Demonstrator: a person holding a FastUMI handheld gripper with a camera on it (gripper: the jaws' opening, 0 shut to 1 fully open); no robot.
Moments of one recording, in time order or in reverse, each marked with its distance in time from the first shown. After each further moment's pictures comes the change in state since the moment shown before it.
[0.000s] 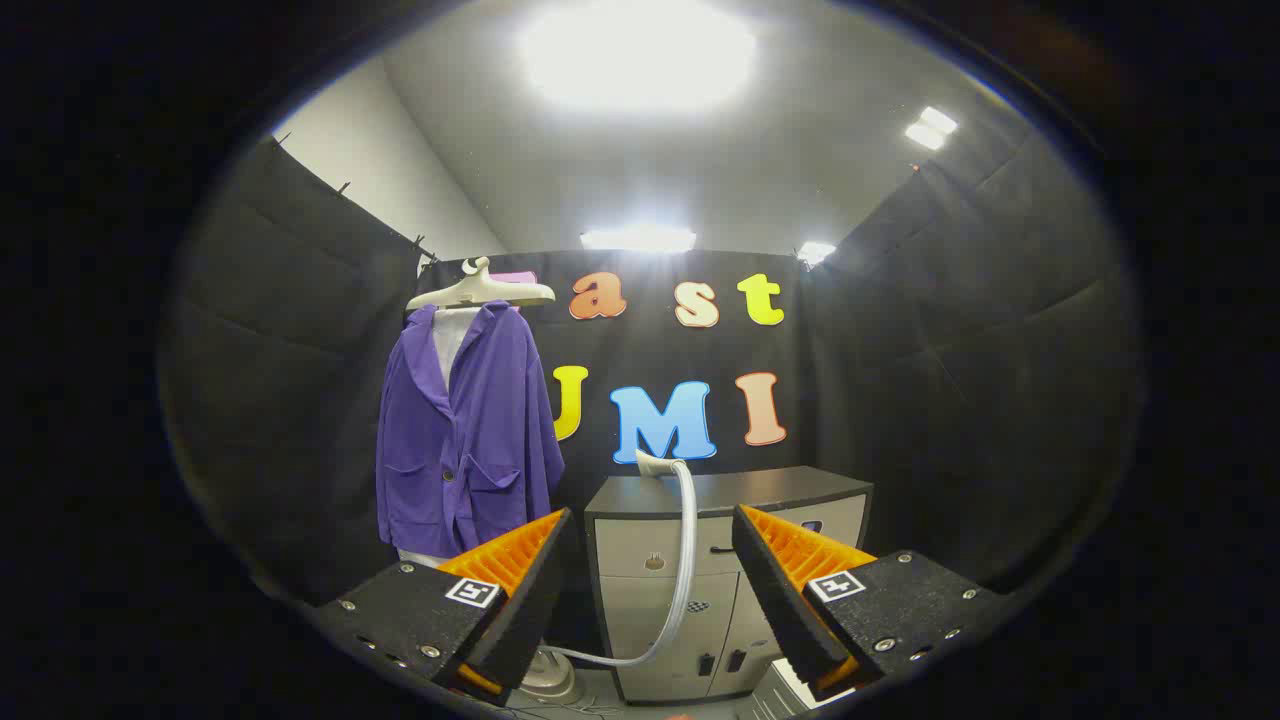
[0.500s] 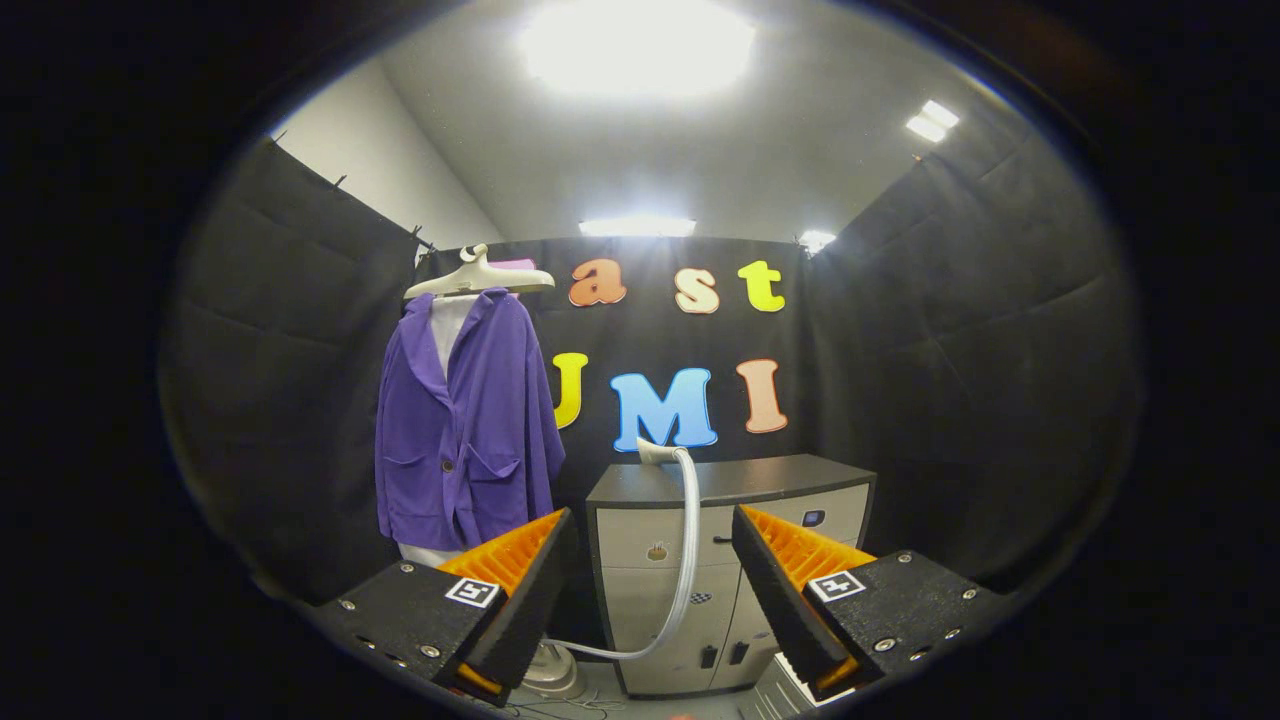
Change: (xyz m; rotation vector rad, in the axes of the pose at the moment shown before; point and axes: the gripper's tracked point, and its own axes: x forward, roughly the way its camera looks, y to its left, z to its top) arm 0.007 0.003 -0.004 0.016 0.030 -0.010
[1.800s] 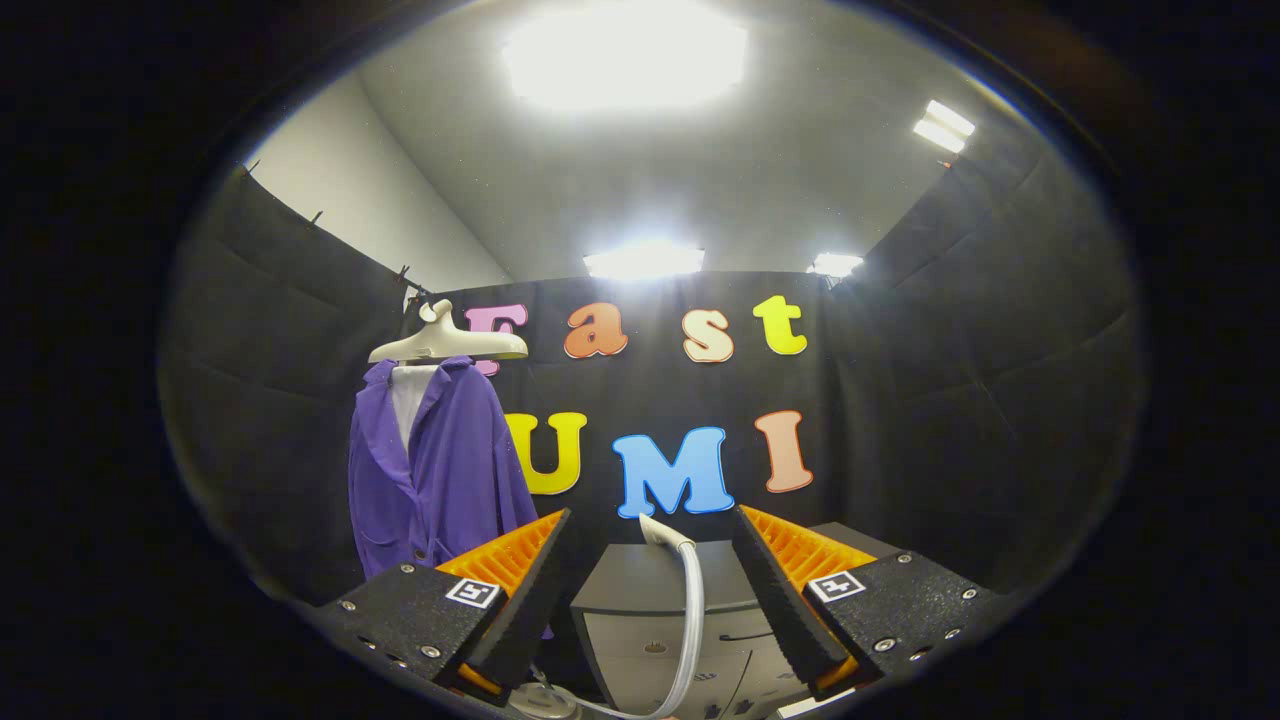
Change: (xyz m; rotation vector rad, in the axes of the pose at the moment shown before) arm 0.164 -0.030 0.118 0.033 -0.094 0.066
